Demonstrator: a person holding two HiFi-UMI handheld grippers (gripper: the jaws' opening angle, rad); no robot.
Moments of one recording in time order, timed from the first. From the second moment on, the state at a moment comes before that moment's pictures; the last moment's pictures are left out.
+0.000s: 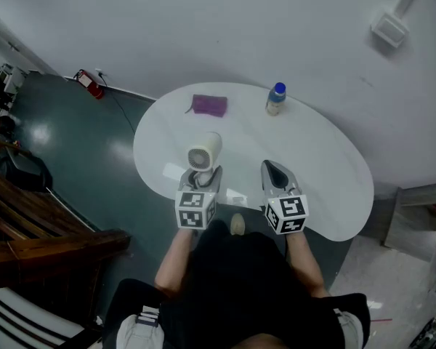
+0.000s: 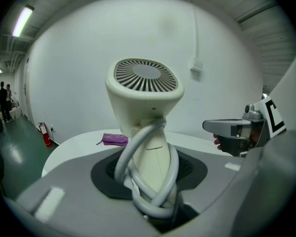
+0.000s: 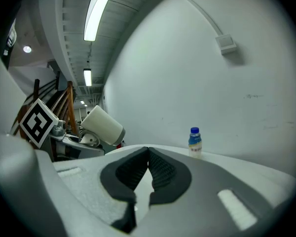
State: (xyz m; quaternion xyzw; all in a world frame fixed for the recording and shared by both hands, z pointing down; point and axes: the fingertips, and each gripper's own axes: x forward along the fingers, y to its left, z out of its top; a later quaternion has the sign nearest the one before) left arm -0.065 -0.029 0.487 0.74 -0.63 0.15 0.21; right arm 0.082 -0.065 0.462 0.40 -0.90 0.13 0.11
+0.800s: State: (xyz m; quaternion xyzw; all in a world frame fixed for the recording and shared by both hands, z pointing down) left arm -0.051 -0.120 0.552 0.77 -0.56 0.19 0.25; right arm 0.093 -0.138 0.514 0.46 -0.86 0.18 0.14
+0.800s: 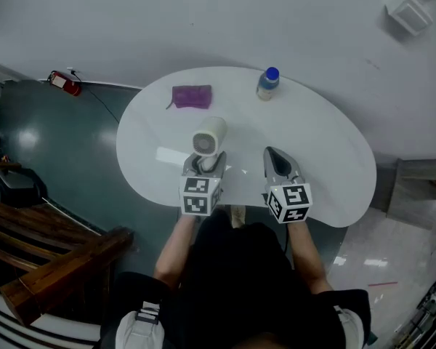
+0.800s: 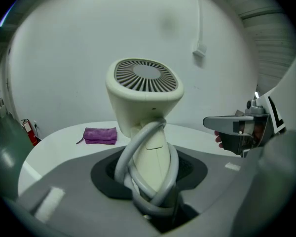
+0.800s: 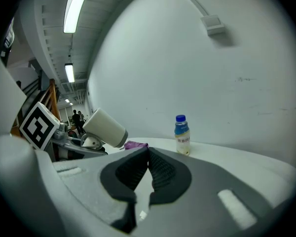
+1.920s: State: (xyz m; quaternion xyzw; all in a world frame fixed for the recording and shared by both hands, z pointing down) left arm -0.067 -0.228 0.647 0.78 -0.50 0.25 0.29; right arm 0.070 -0.224 0.583 0.51 -0.81 0.23 0.17
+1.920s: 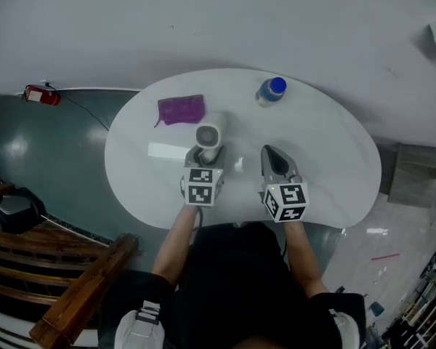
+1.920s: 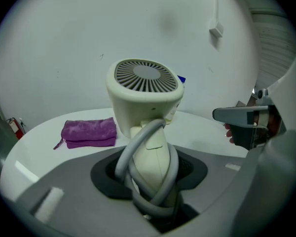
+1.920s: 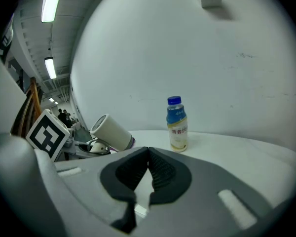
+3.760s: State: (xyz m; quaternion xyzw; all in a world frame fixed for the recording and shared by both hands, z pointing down) left arm -0.060 -0.273 0.709 0.75 -0.50 0.31 0.29; right arm 0.079 -0.257 0.612 0.51 -0.80 0.26 0.20
